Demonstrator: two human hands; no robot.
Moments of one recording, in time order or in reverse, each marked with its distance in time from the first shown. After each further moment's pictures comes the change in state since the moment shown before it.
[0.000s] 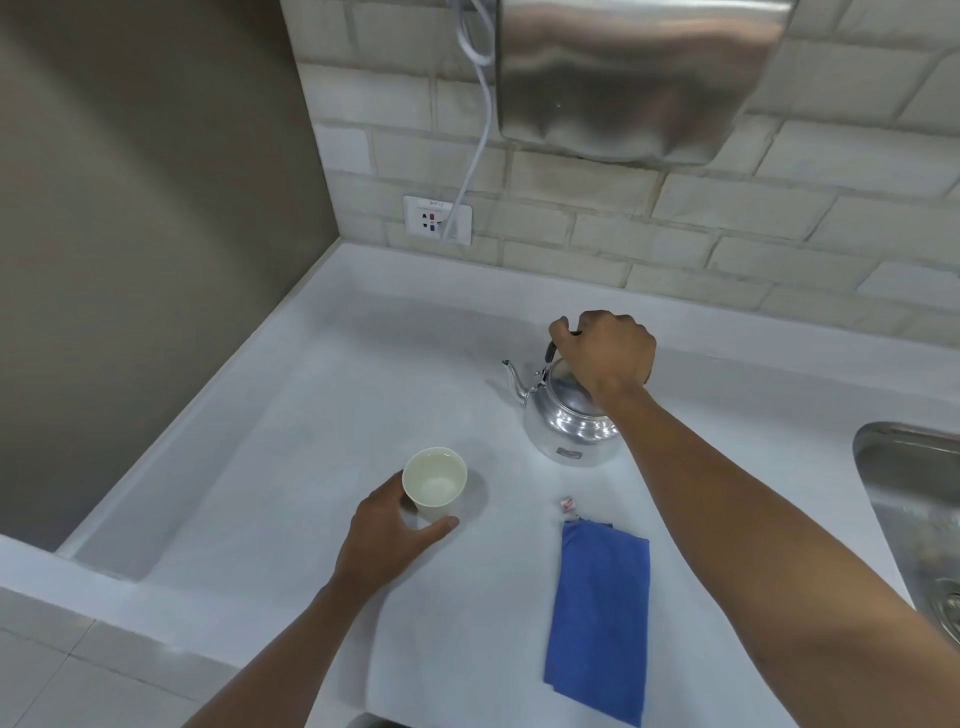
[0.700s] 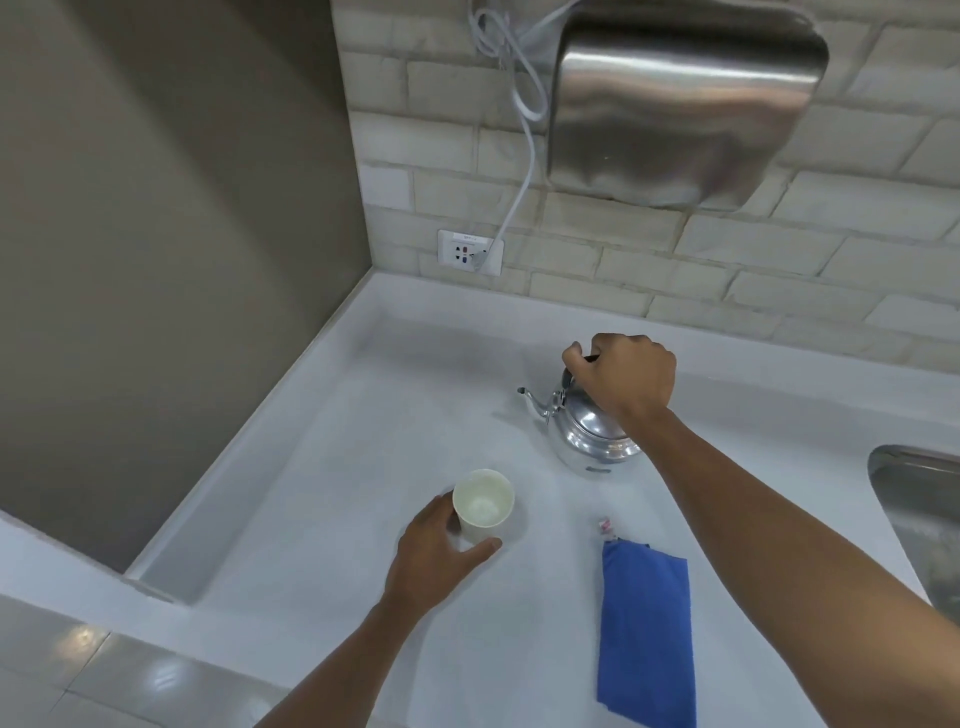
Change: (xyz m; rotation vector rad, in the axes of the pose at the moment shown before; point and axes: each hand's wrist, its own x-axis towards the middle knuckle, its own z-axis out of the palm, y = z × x) left_hand -0.001 0.003 -0.008 -0.030 -0.039 0.016; right_hand -0.017 -0.038 -0.021 -0.058 0.164 -0.095
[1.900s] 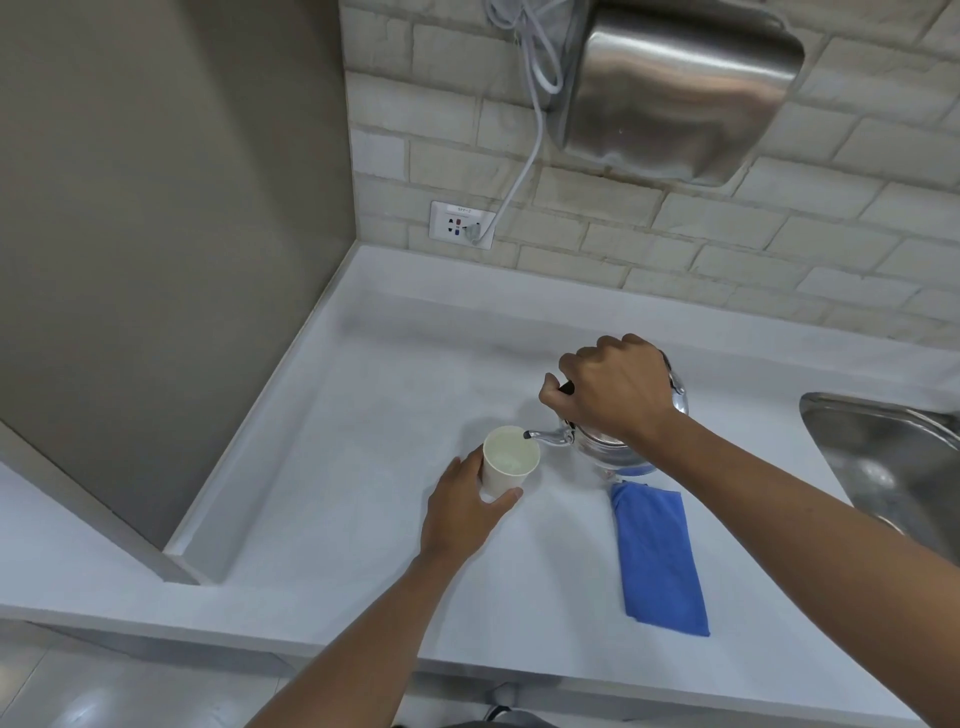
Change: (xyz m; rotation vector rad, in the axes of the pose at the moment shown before) left_hand 0.003 -0.010 0.000 -0.073 -0.040 0.061; right_hand -0.087 -0.072 -0.082 -0.321 0.082 -0.503
